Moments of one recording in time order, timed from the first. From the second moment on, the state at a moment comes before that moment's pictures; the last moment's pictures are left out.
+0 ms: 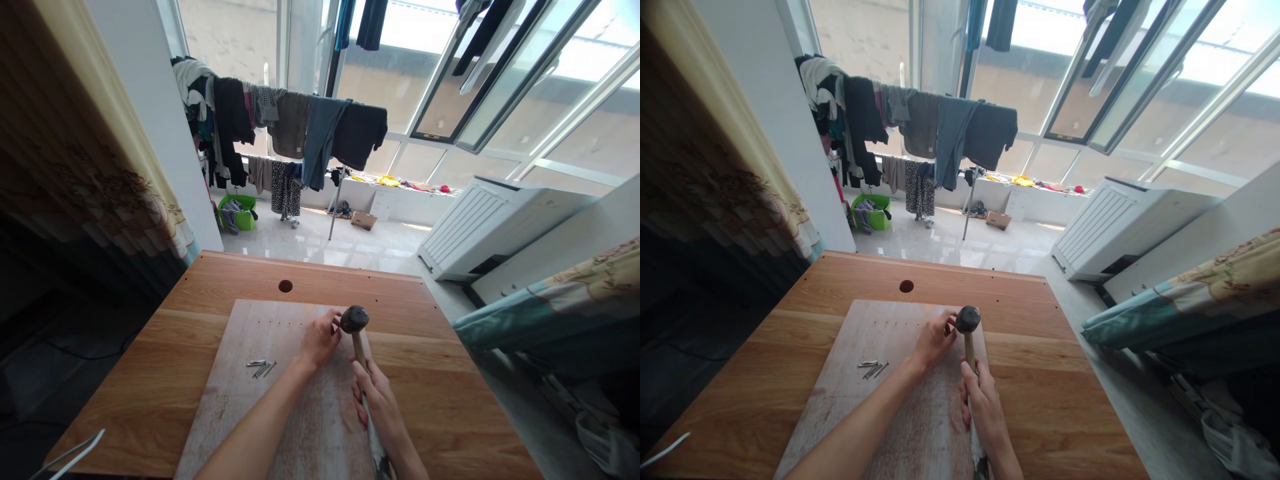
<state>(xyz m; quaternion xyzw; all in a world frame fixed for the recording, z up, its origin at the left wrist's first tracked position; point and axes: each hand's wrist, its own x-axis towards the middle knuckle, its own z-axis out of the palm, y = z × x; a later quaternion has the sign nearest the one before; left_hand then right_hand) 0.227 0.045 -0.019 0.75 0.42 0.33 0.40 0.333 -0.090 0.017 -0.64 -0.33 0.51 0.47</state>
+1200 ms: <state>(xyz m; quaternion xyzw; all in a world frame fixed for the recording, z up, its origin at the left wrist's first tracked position) 0.091 0.012 0.053 0.83 0.52 0.10 0.15 0.333 -0.111 -0.023 -0.65 -0.32 0.48 0.49</state>
